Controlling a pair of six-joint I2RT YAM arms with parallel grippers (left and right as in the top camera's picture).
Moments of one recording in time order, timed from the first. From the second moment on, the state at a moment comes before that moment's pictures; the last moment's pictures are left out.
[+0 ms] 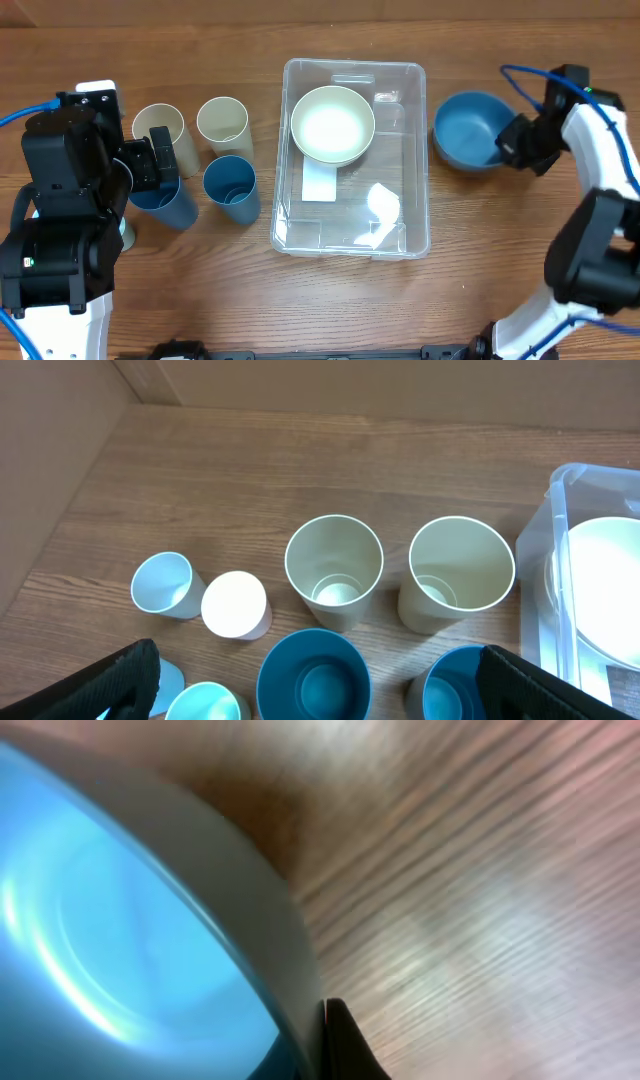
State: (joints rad) left arm 0.04 1.09 1.43 -1.00 -0.15 -0.04; right arm -0.26 1.90 1.52 -1.06 -0.13 0.54
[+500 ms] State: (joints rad) left arm 0.04 1.09 1.43 -1.00 -0.15 -0.04; right arm 0.38 1.61 1.66 -0.94 -0.05 0.55
